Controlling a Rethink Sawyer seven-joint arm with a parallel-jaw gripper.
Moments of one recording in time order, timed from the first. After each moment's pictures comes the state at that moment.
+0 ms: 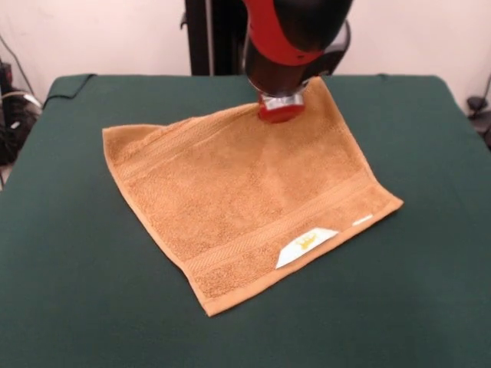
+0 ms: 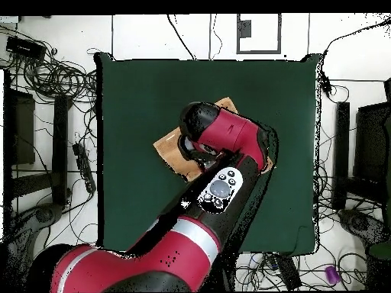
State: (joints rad) arm 0.16 -0.14 -0.68 1.18 0.49 1.23 2.60
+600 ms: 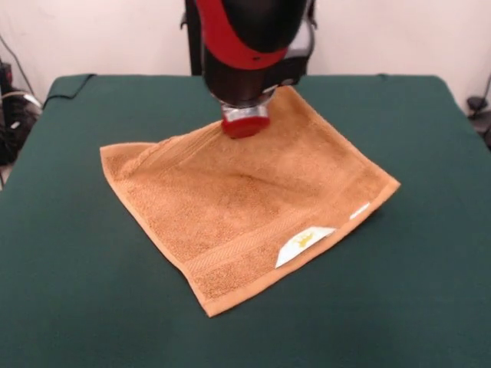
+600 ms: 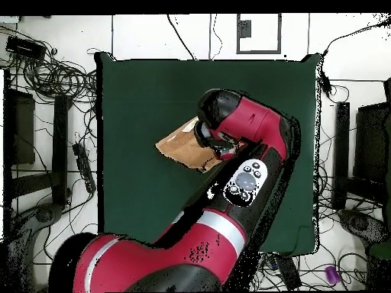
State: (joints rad) arm 0.07 -0.13 -0.67 1.10 0.49 1.20 2.60
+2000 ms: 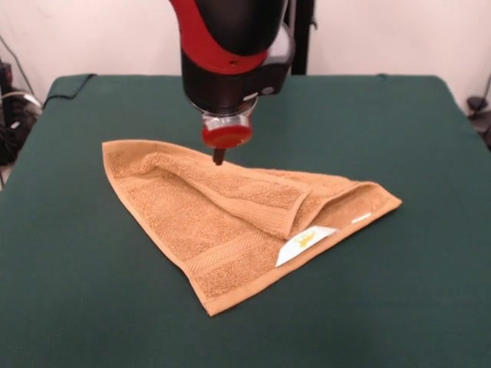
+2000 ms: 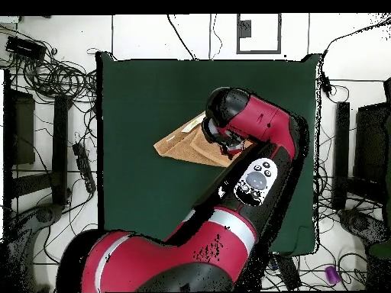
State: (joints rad) arm 0.05 -0.13 -0.66 1.09 0.49 1.14 2.60
